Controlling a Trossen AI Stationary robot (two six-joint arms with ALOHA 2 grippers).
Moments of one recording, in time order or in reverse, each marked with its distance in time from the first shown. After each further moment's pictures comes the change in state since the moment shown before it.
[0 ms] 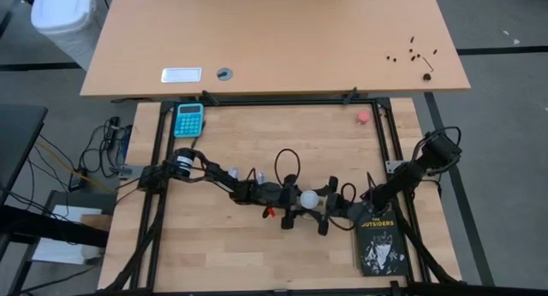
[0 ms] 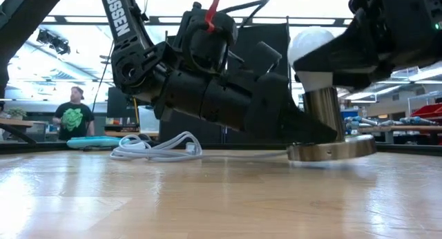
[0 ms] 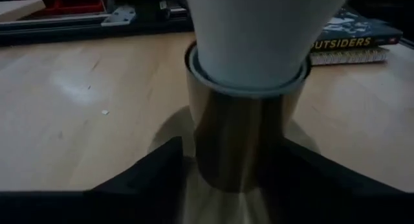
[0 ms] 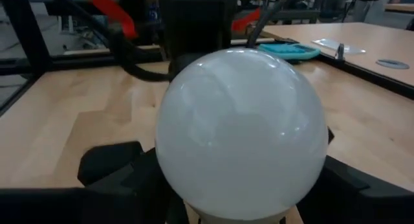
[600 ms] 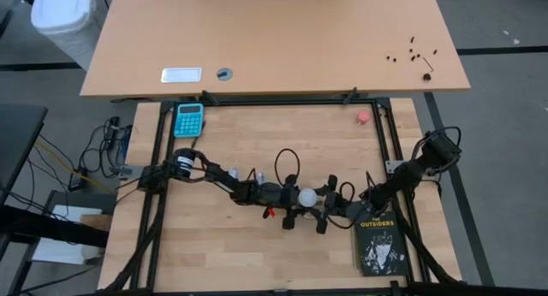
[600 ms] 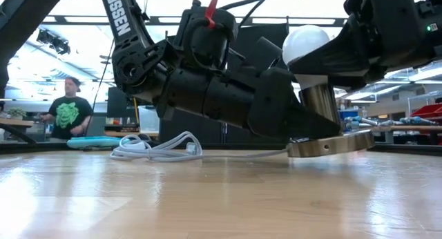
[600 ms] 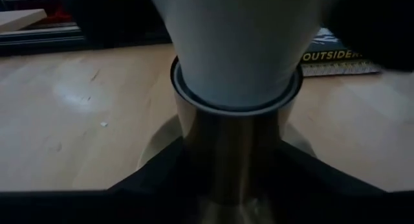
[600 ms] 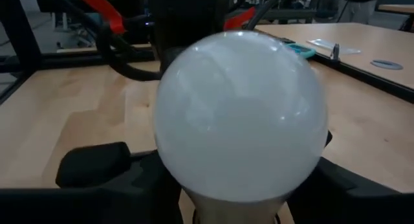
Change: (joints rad) left arm -0.002 0.007 0.011 0.019 -0.002 0.004; right arm -0.019 0.000 0.010 -0.015 -0.005 -0.009
